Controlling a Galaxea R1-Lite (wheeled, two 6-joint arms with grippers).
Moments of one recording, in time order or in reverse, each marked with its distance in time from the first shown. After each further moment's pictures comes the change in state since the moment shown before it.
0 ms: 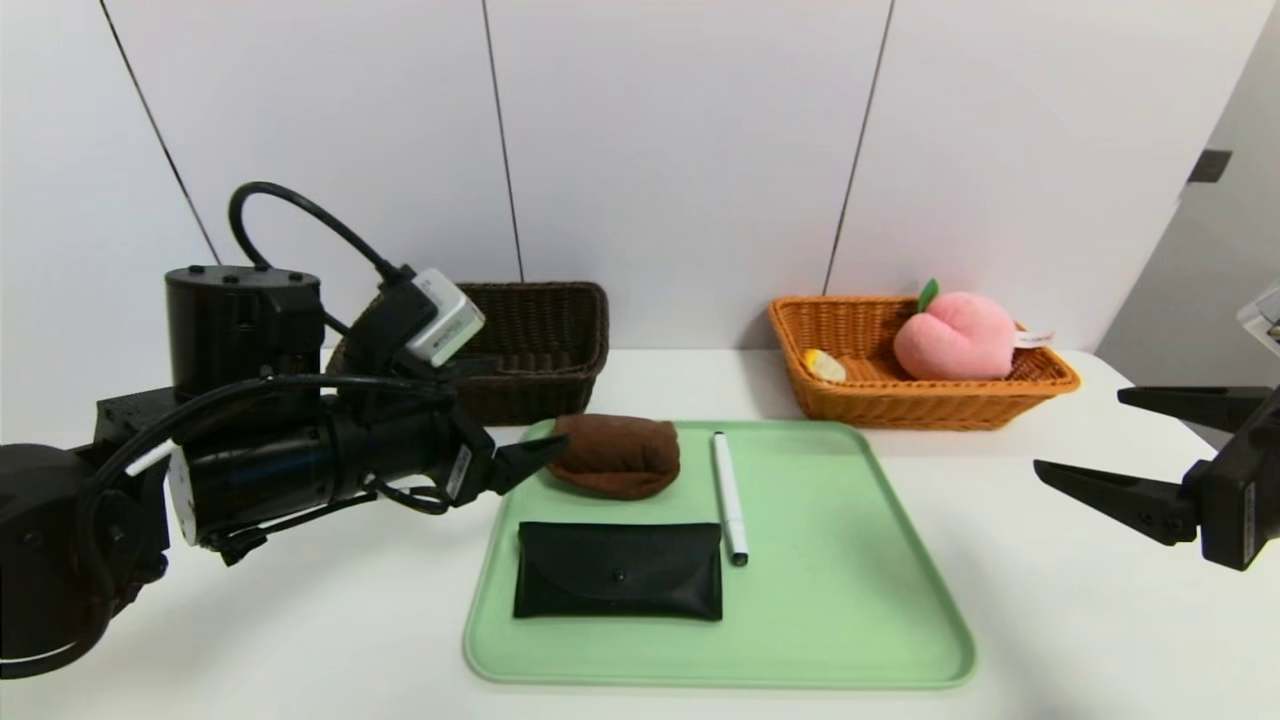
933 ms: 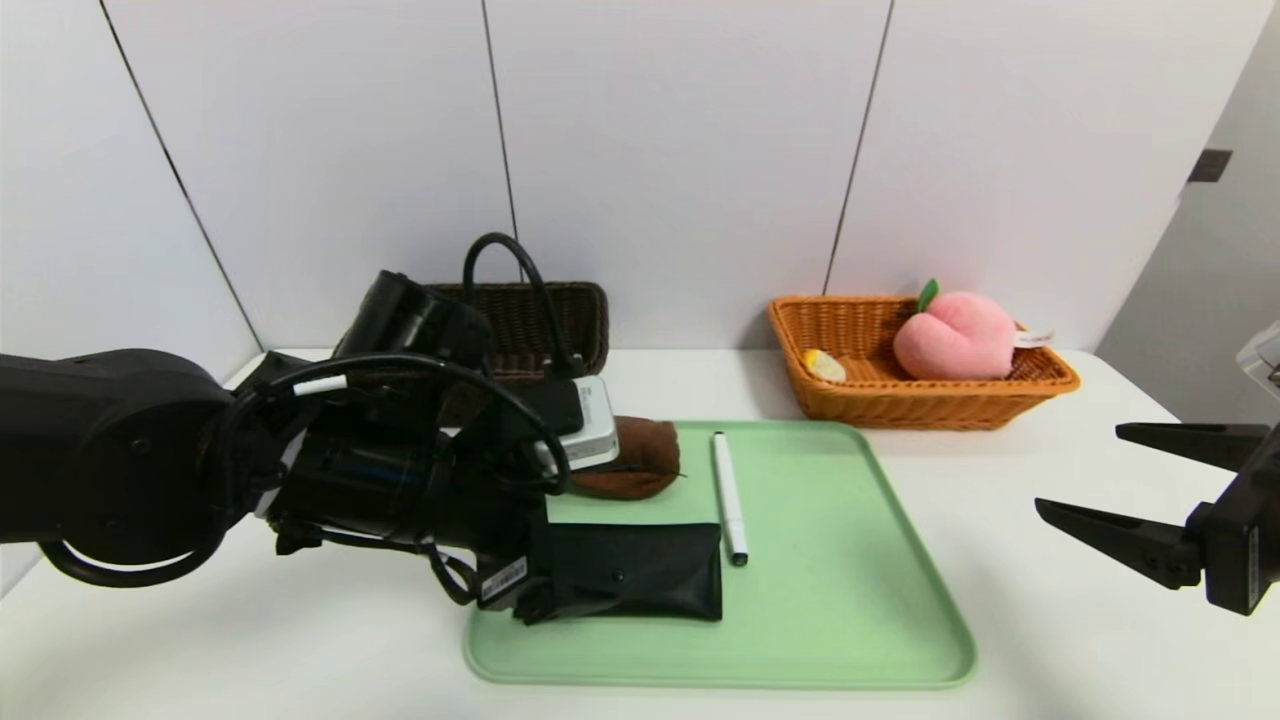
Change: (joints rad) left arm -0.160 0.106 -0.279 0.590 -0.148 0.353; right arm -0.002 -0.027 0.067 -0.011 0.018 0.007
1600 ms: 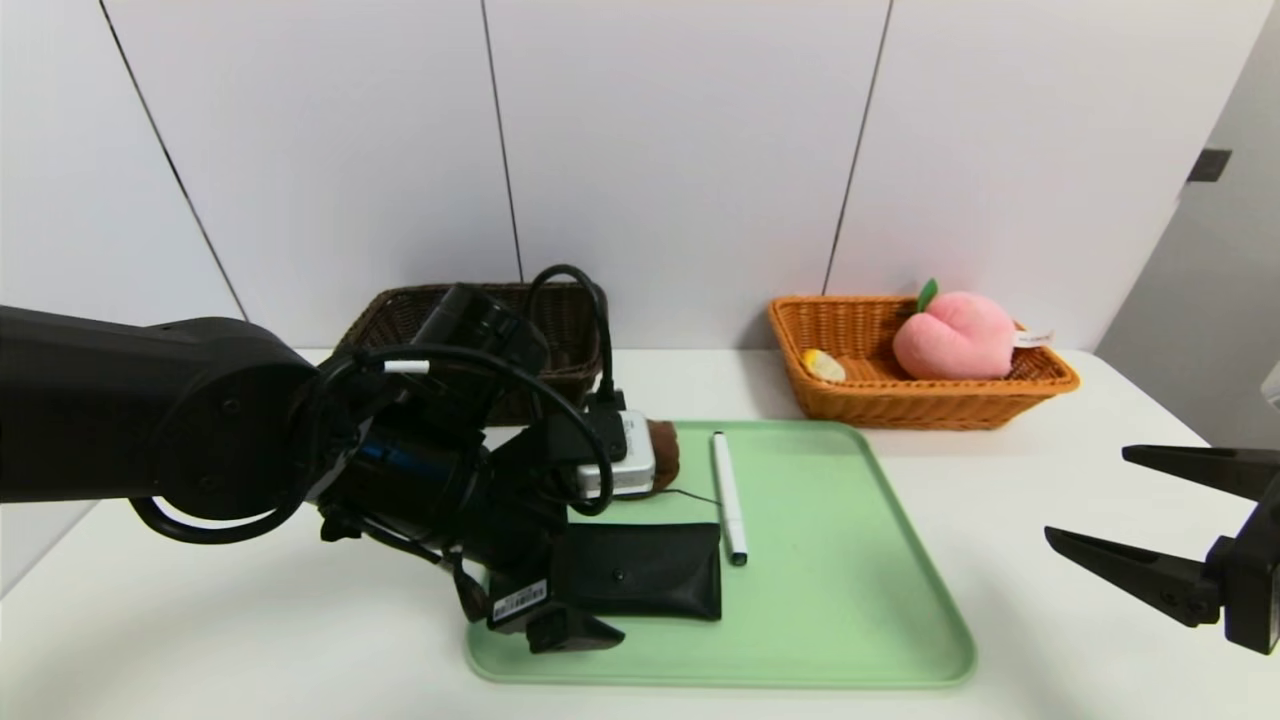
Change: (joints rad) left arm -0.034 0.074 -0.118 0.223 0.034 0.040; right arm 0.000 -0.053 0.052 -0.001 0.030 0.002
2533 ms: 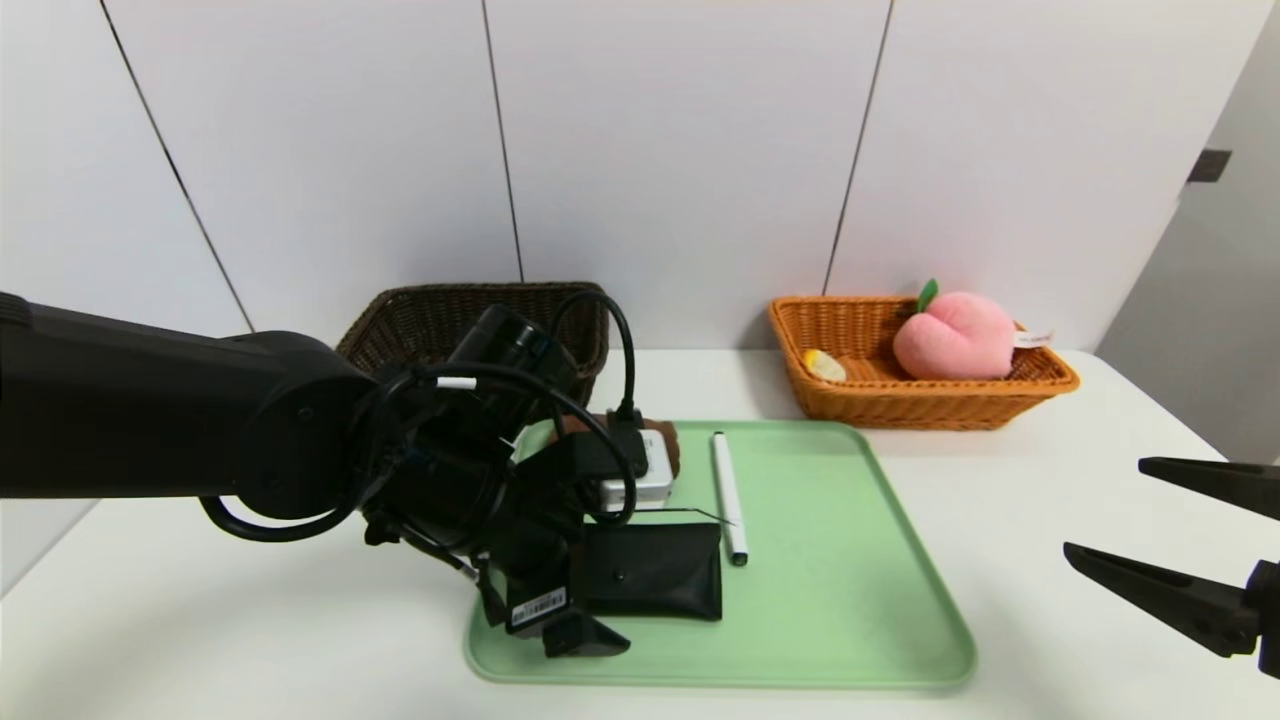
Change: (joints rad) left arm -0.012 0.065 -0.021 0.000 0.029 -0.001; right arm 0.000 -0.072 0.030 -0.001 0.037 0.048
